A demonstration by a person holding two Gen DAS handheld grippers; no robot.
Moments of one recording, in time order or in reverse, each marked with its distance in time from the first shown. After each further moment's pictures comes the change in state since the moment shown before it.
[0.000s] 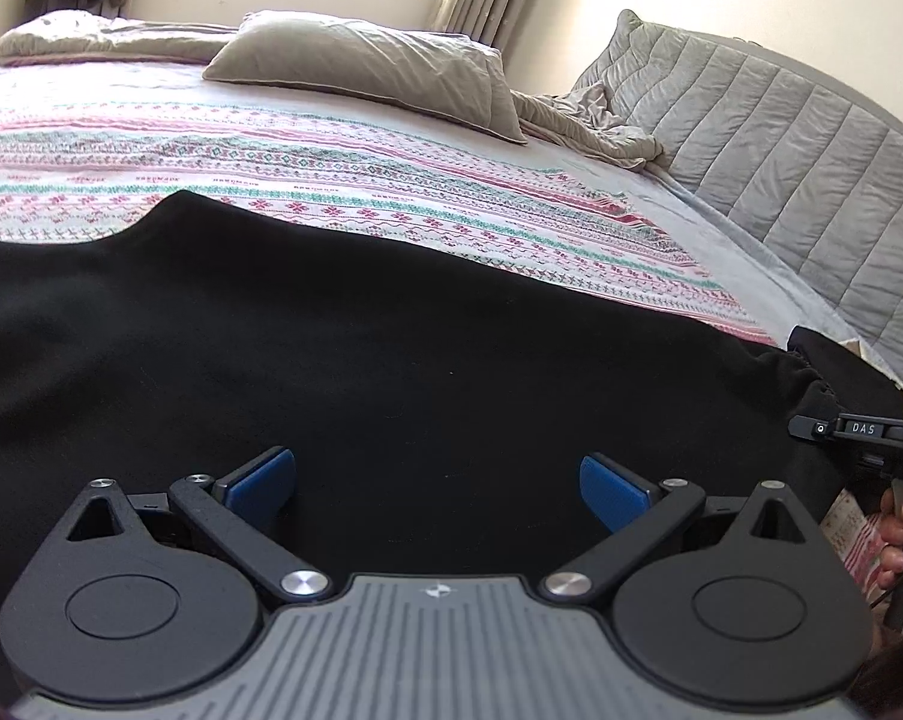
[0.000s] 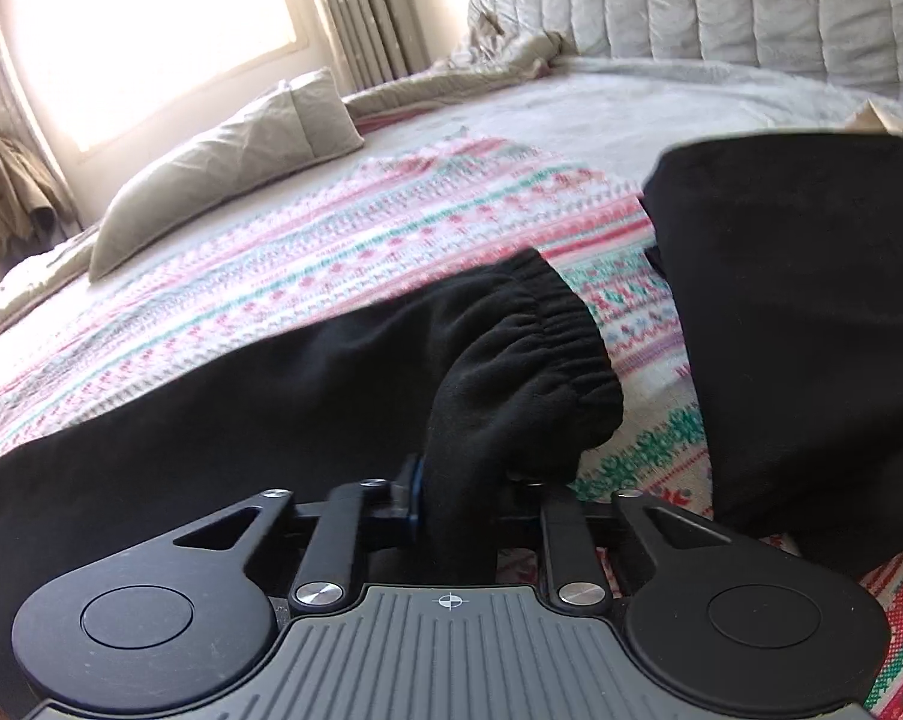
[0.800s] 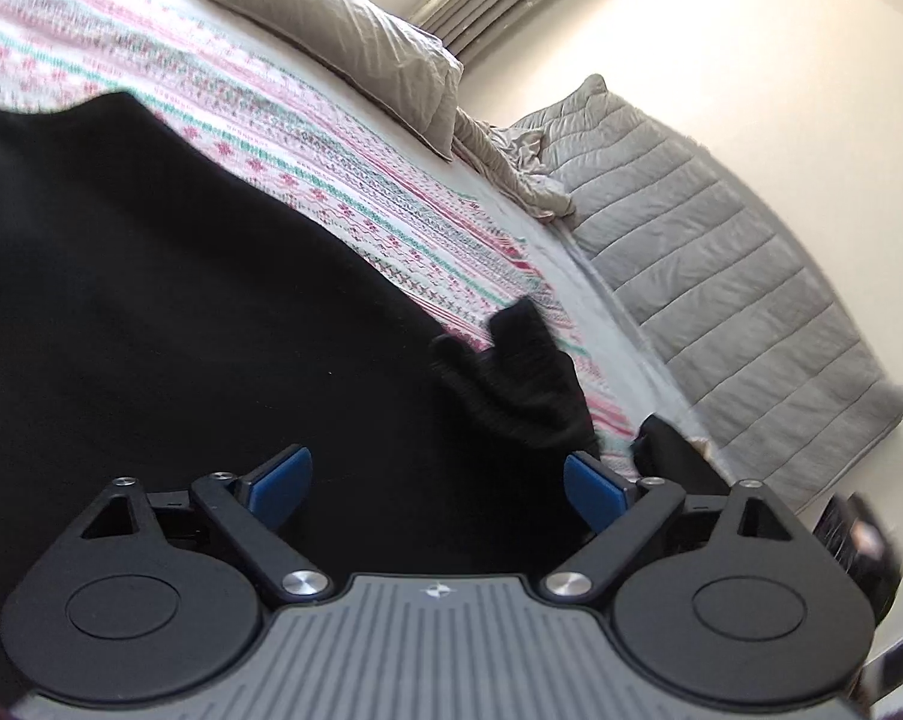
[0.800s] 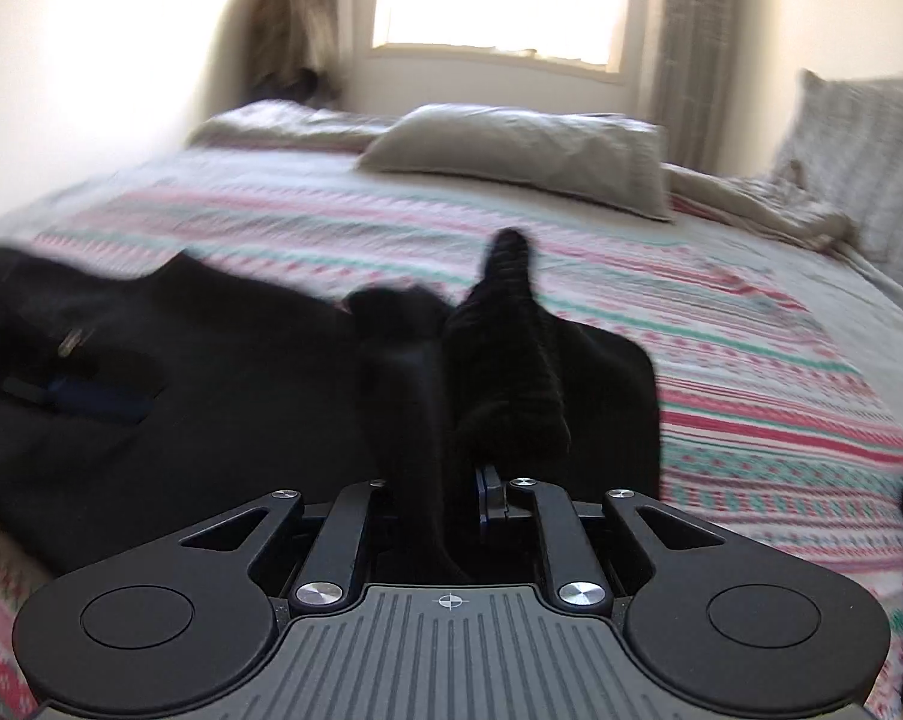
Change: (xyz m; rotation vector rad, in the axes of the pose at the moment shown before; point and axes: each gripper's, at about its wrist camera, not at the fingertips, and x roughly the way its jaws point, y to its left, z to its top) left arm 0.014 0.022 0.000 -0.315 0.002 -0.358; right arm -0.026 0.159 -0.049 -0.637 -0.039 0.293
